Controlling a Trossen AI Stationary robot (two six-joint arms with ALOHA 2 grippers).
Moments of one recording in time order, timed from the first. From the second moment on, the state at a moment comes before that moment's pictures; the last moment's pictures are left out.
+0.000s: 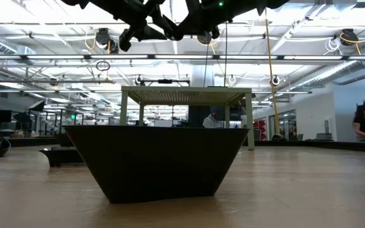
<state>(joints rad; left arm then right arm) 0.12 1.36 0.96 0.26 -0.57 -0.58 -0.22 1.54 1.21 0.19 0.23 -0.08</state>
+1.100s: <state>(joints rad) 0.13 1.03 0.96 0.19 -0.55 -0.45 -0.46 1.65 1.21 -0.05 0.05 0.22</state>
